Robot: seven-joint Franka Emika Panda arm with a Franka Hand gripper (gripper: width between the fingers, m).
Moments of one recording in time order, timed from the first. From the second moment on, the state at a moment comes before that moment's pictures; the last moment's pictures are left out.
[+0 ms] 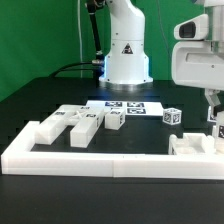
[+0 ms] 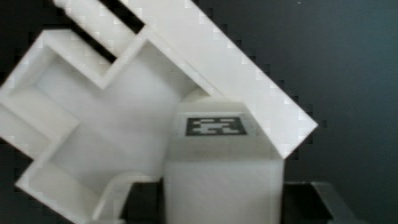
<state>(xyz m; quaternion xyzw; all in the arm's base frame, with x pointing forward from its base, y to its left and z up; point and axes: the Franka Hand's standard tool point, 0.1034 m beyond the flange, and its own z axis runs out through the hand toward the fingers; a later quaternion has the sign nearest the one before) 0.633 0.127 0.085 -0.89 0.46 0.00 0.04</state>
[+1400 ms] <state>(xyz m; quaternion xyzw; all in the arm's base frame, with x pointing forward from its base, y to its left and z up) 0.640 0.127 0.088 -0.88 0.48 -0.01 0.06</state>
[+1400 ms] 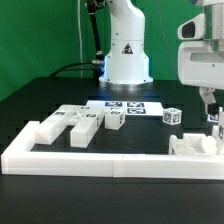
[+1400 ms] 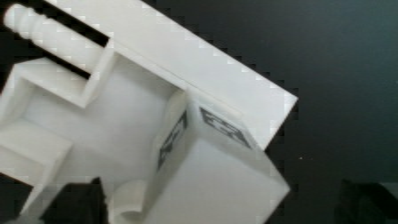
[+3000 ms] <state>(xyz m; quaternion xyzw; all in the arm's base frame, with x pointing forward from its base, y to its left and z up) 0.639 0.124 0.082 -0.99 0.16 -0.04 0.02</state>
